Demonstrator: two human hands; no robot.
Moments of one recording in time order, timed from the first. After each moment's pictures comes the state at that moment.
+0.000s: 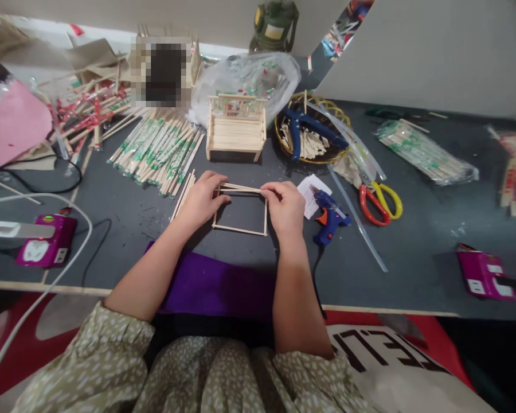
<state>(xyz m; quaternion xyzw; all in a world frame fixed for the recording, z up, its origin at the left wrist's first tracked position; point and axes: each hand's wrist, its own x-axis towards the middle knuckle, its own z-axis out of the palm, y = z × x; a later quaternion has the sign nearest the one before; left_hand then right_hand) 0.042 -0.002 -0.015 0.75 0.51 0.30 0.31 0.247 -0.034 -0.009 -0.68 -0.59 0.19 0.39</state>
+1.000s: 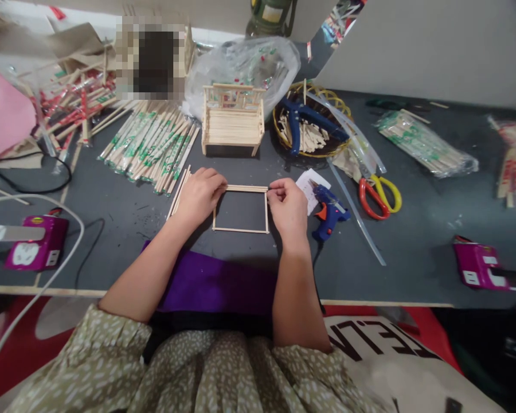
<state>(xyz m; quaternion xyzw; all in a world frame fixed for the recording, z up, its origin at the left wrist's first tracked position) 0.043 0.002 -0.011 0.84 0.45 0.25 0.15 0.251 -0.042 -0.012 -0.74 -0.52 0.21 0.37</state>
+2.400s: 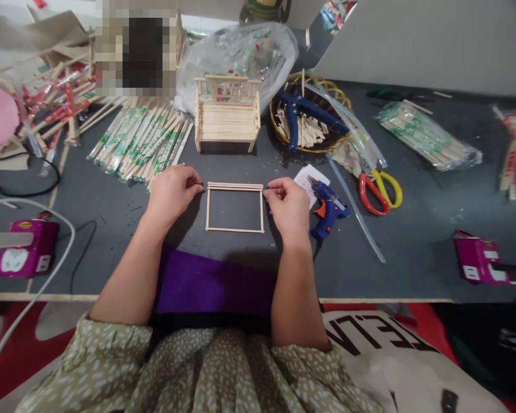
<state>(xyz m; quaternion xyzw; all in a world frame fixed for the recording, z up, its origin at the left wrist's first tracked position) 0.017 0.005 0.015 0.76 0.60 0.13 0.20 0.254 -0.043 -0.006 -0.75 -0.48 0.27 0.37</state>
